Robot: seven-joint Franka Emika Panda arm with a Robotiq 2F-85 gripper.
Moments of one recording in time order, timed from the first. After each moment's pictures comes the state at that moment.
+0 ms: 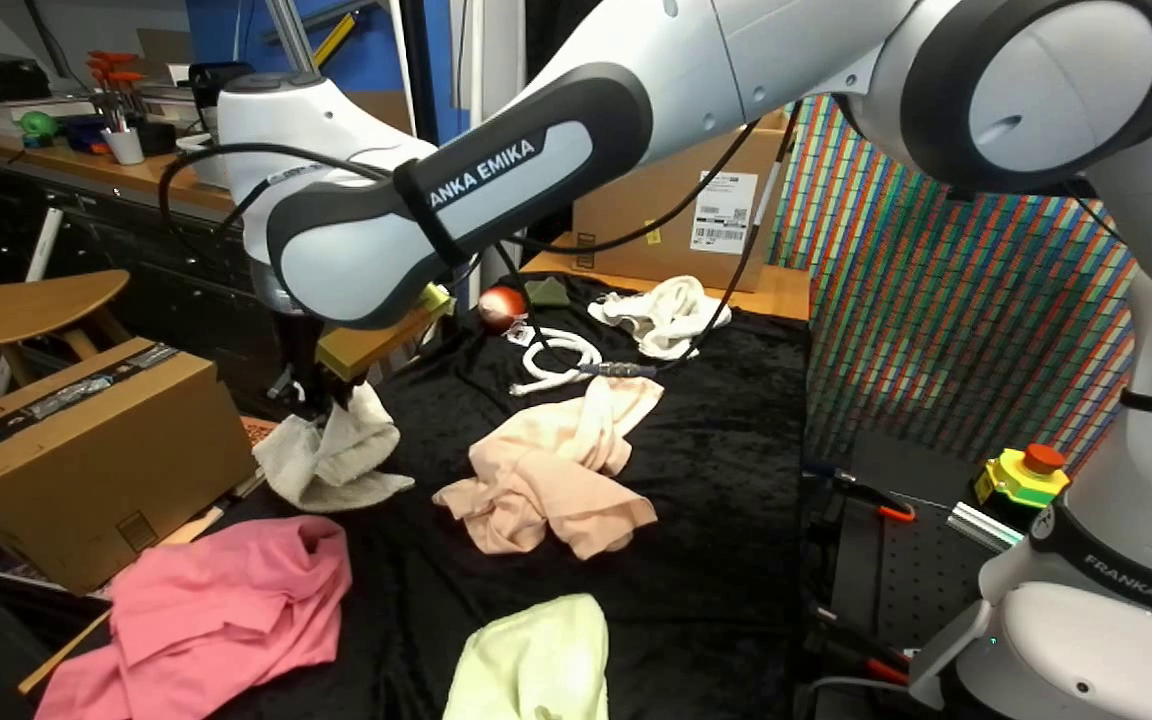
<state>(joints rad) 0.34 0.82 0.03 -1.23 -0.14 2.22 0.34</state>
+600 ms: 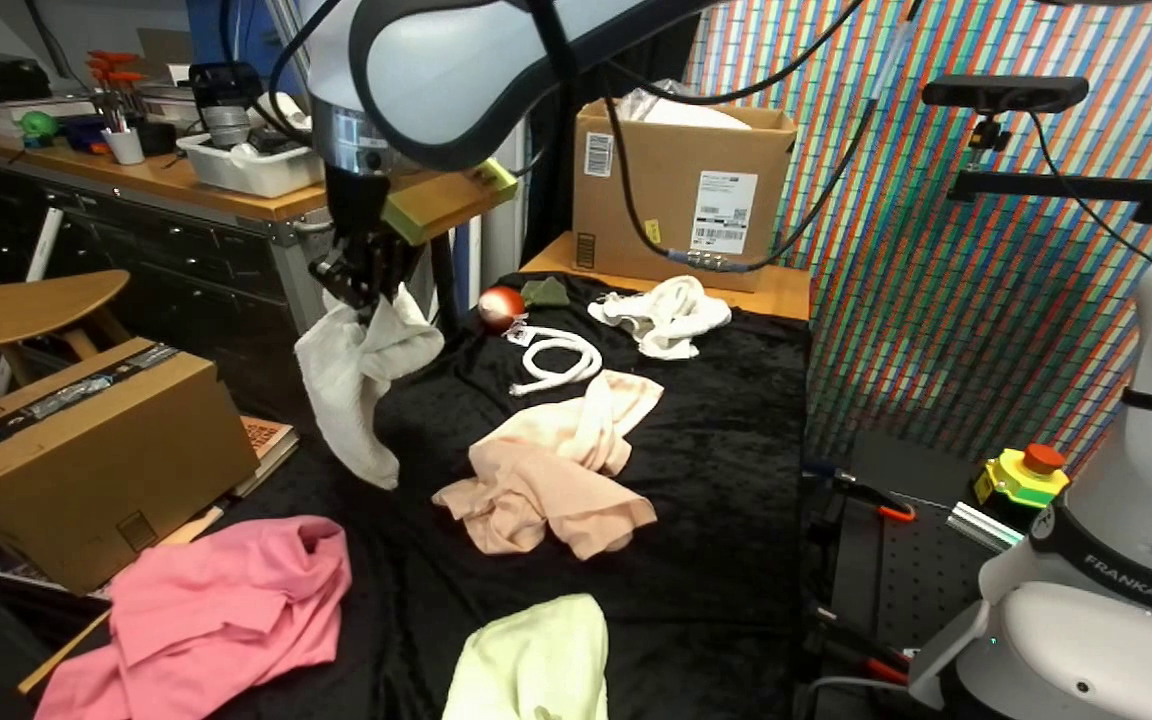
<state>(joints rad) 0.28 0.46 0.04 -1.55 -0.14 2.25 0.31</state>
